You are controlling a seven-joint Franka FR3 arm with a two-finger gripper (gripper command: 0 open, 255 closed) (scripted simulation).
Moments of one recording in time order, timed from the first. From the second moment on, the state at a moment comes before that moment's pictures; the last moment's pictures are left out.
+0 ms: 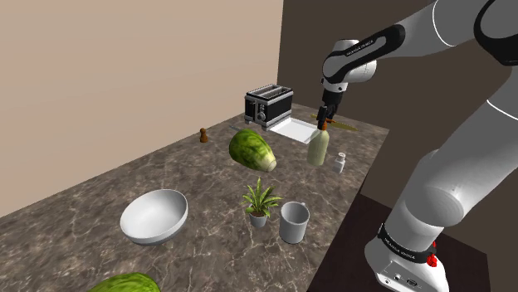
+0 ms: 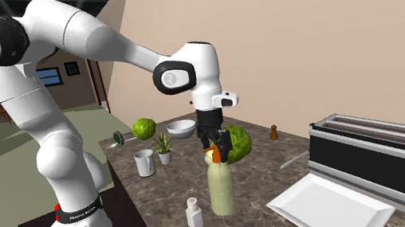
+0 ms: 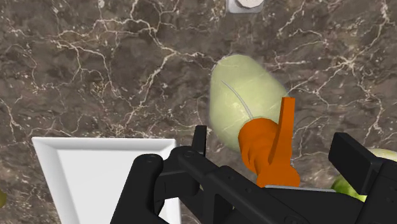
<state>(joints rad) -0.07 -0.23 -0.50 -2.35 -0.09 2.16 -0.52</state>
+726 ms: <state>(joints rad) -0.07 -0.23 -0.50 -2.35 -0.09 2.17 -0.52</state>
